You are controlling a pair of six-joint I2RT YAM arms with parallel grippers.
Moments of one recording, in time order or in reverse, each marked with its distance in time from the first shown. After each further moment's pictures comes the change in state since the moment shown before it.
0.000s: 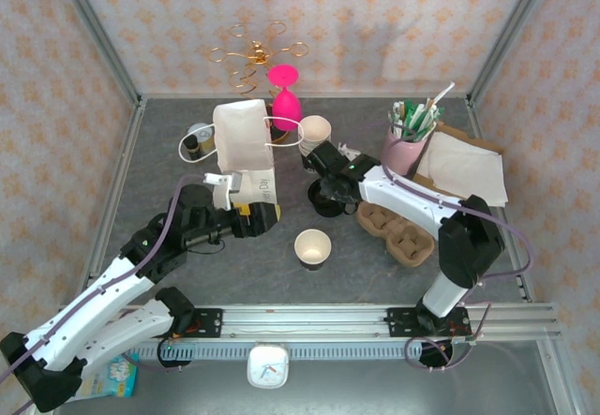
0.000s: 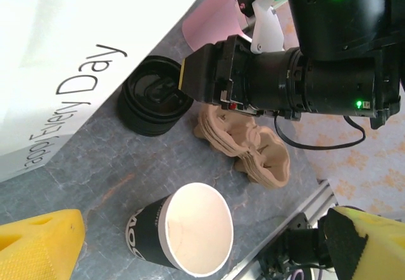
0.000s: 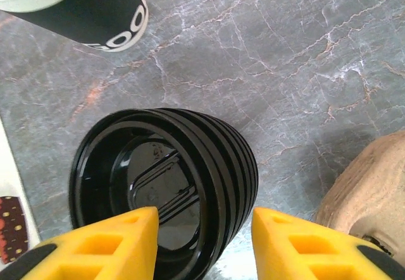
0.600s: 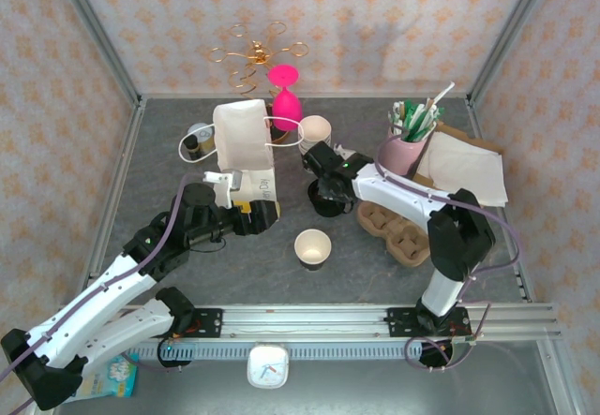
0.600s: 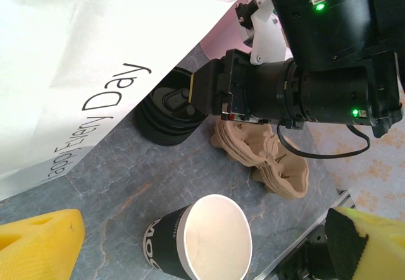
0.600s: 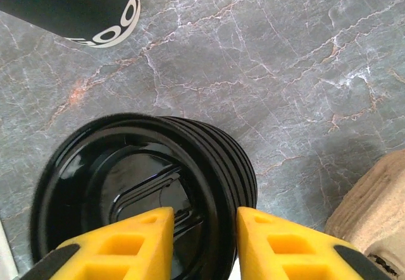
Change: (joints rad) left arm 0.000 0.014 0.000 0.004 -0.053 0.026; right arm -0.001 0.061 0.021 0.003 0.014 -0.029
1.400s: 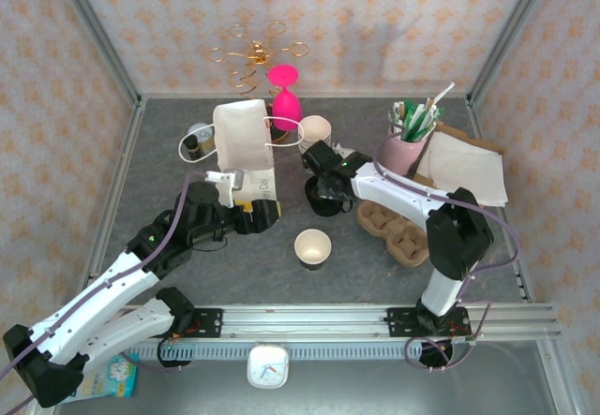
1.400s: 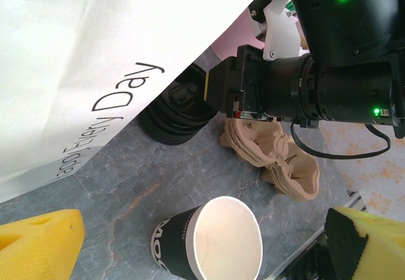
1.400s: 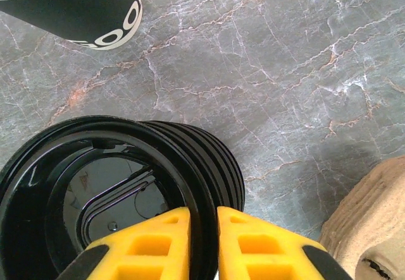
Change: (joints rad) left arm 0.000 0.025 0.000 0.000 -0.019 0.003; right arm -0.001 0.001 0.019 -0.011 0.009 -0.021
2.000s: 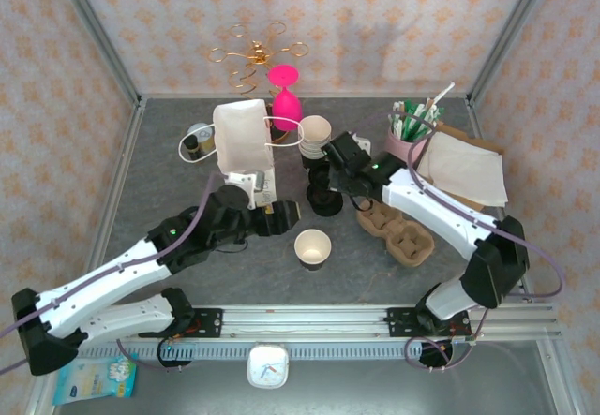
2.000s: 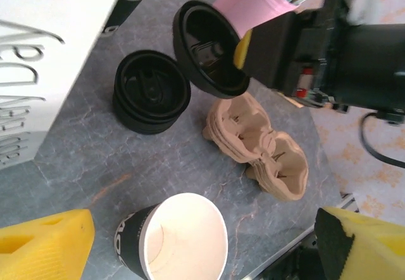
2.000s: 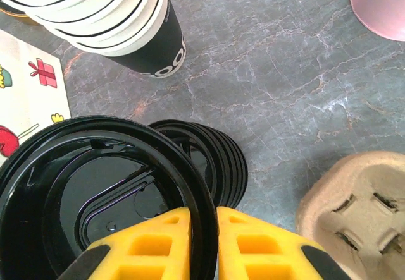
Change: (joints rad) left arm -0.251 0.171 0.118 -0.014 -0.229 -0.172; right arm -0.014 -0.256 -0.044 -0.014 -0.054 -0.046
